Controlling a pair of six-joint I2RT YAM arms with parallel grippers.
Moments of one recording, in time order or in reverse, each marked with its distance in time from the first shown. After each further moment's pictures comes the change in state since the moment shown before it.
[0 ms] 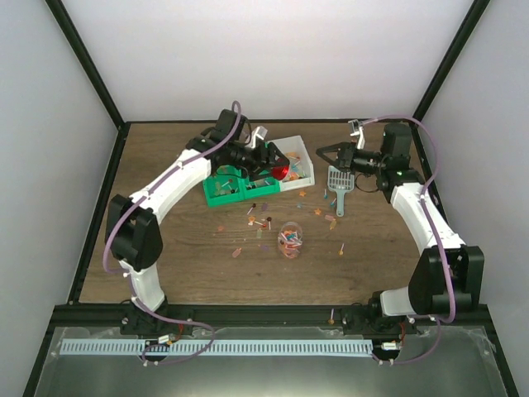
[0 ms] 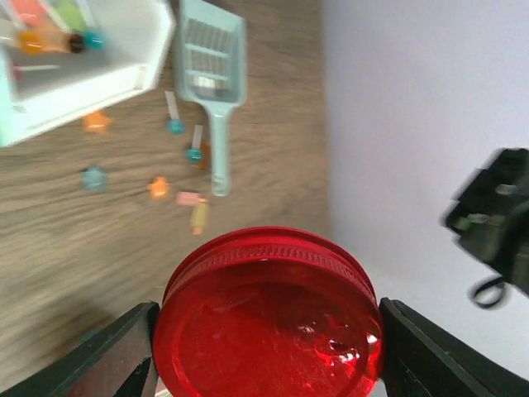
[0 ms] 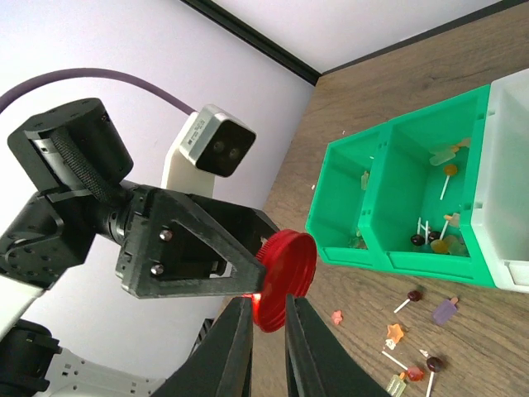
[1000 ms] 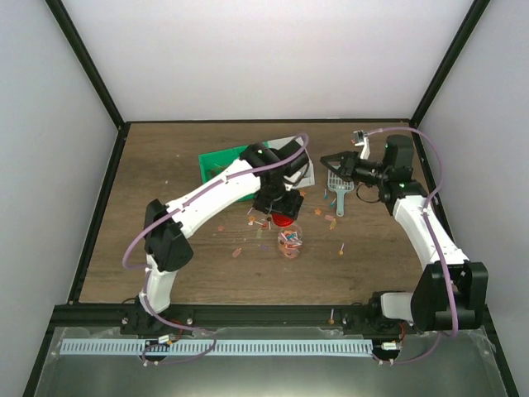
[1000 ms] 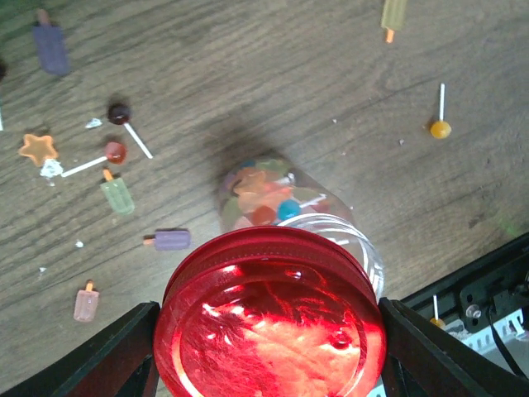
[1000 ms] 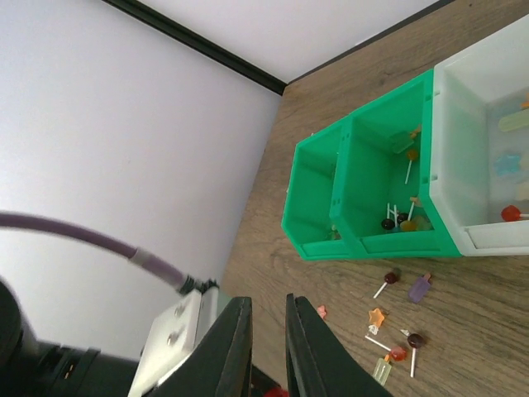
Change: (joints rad) left arm -0.356 0.193 0.438 -0.877 -0.619 0.347; right arm -0.005 -0.100 -0.111 -0.008 0.096 0.041
